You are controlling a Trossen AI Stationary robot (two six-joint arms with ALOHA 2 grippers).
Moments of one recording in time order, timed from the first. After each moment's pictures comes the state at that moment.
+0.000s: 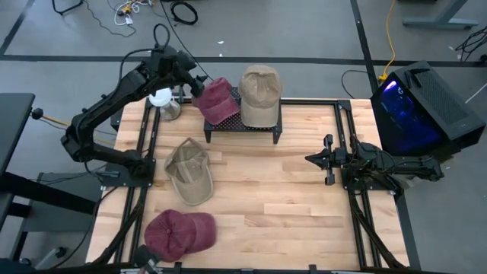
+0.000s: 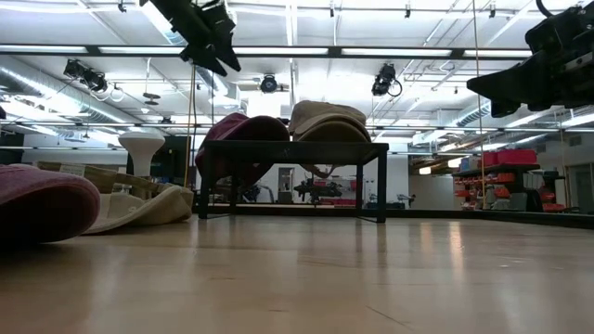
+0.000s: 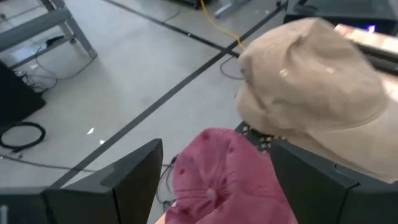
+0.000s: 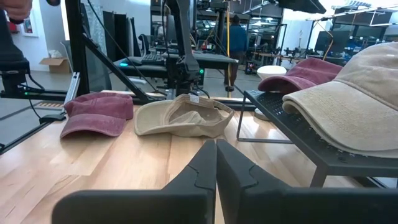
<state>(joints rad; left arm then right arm) 0.77 1.29 1.36 -0.55 -0.06 0.12 -0.02 0.01 0.02 0.01 0.02 -0.09</state>
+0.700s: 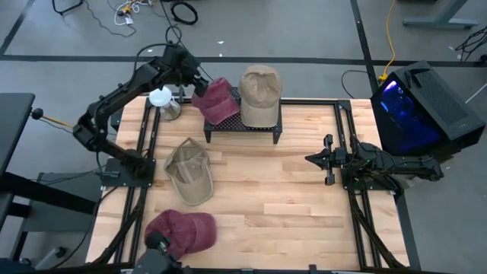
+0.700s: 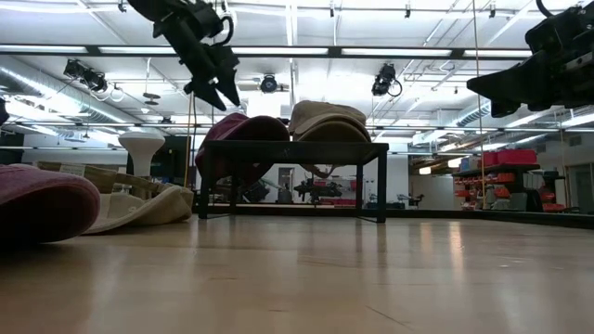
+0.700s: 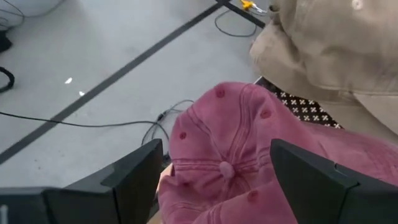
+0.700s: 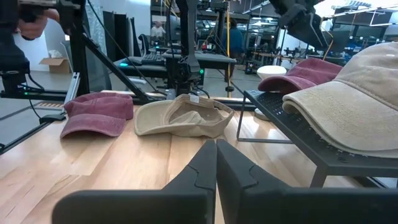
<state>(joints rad) 0.89 1.46 1.36 -0.60 0.05 0.10 -0.02 0.01 0.02 0.01 0.02 -0.09</state>
